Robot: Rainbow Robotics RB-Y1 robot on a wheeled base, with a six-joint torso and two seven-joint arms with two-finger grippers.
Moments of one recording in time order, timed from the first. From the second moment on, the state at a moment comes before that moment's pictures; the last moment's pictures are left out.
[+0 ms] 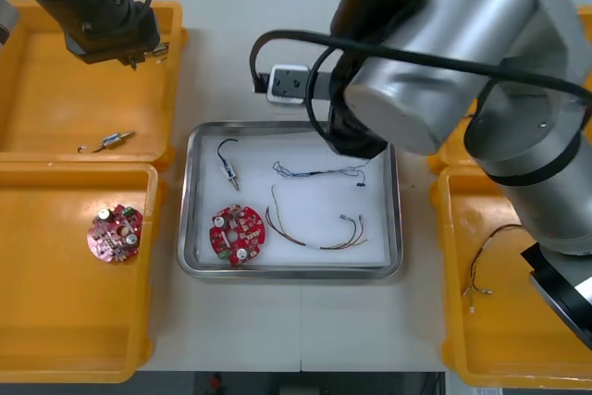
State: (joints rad) right arm -0.86 -0.39 0.48 -2.09 -0.43 1.92 2.04; left arm -1.05 0.67 -0.31 -1.26 0.66 1.62 -0.91
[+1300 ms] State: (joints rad) right arm -0.34 -0.59 -0.27 -2.31 -0.74 1.92 1.41; left arm -0.97 0.68 -0.31 -1.65 0.73 1.79 -0.88
